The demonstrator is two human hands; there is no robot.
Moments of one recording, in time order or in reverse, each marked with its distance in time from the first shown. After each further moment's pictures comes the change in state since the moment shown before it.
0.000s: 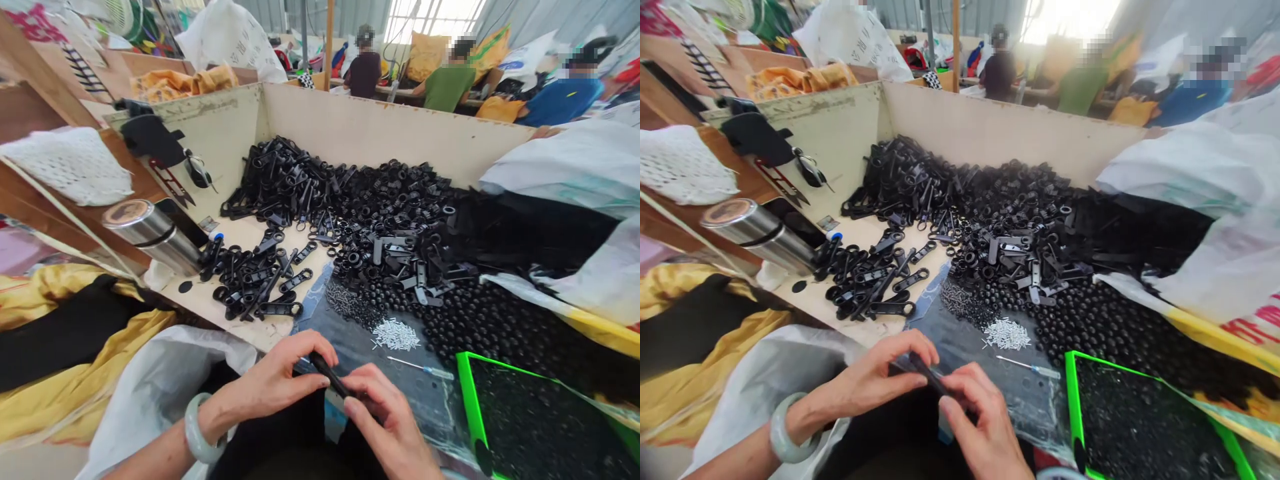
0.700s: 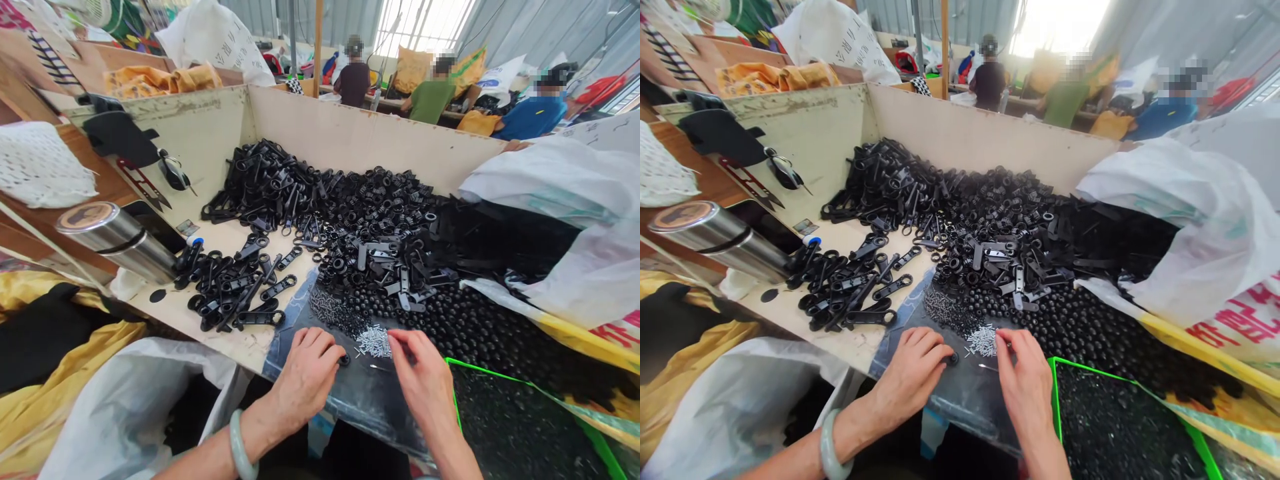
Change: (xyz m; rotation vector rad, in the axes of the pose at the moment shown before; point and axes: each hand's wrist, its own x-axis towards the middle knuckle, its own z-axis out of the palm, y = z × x) left_hand 0.042 -0.029 0.065 0.709 0.137 0.138; right_hand 0.028 0.050 -0.074 -0.575 0.463 0.027
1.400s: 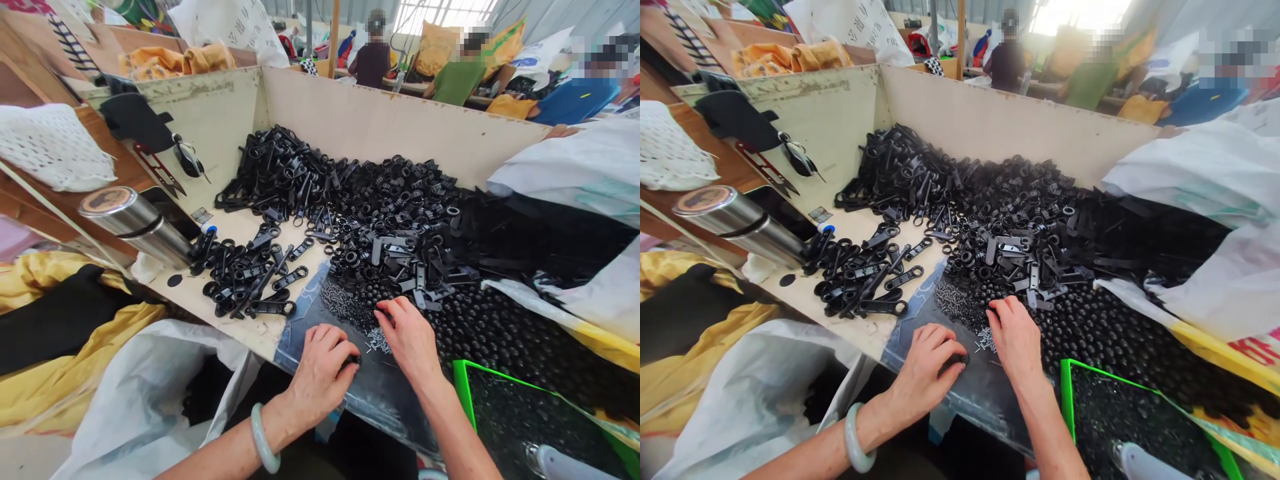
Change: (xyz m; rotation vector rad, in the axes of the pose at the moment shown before) left_hand -0.004 0.006 0.025 -0.192 0.187 -0.128; right_hand 0.050 -0.003 0.030 -0.117 -0.174 -0.099
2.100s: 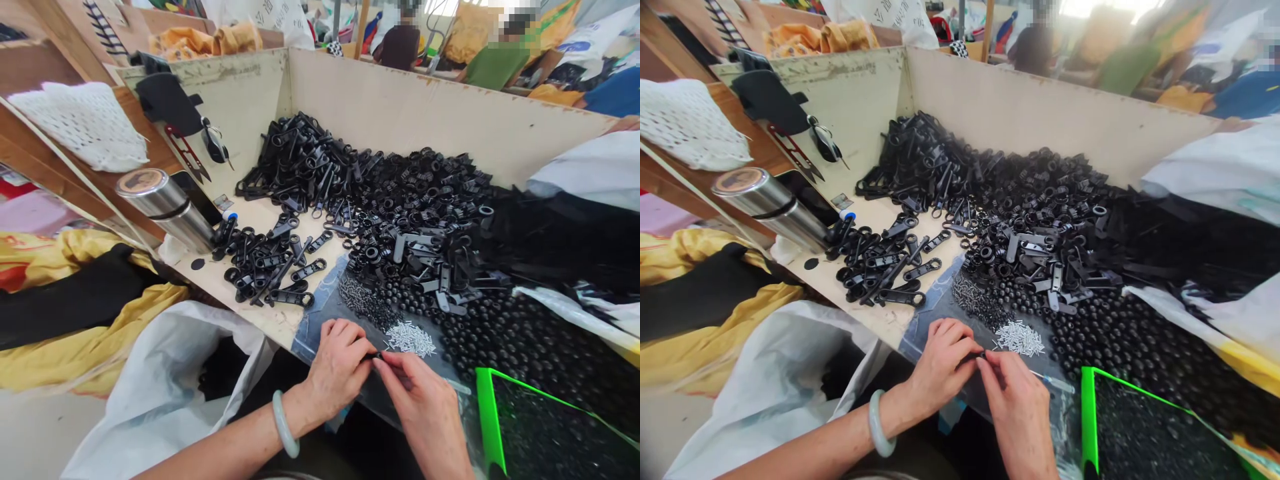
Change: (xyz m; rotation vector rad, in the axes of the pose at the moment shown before) left_hand -0.004 -0.006 0.005 0.018 0.040 -0.001; right_hand -0.074 -0.053 -0.006 0.224 -0.012 0.032
